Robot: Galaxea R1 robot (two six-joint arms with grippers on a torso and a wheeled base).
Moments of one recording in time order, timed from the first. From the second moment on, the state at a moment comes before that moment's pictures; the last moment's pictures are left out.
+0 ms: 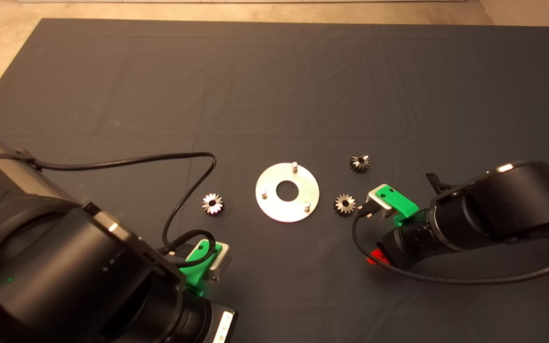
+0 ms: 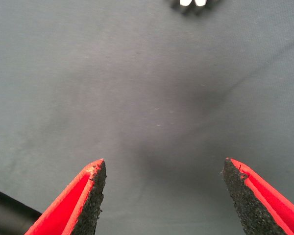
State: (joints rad) left arm -0.33 2.53 -0.34 0.28 1.53 -1.89; right arm 0.22 2.39 -0.59 -0.48 -1.53 1.29
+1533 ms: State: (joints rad) left arm -0.33 2.54 -0.34 0.28 1.53 -1.90; right arm 0.22 2.54 -0.87 -0.52 -1.53 1.13
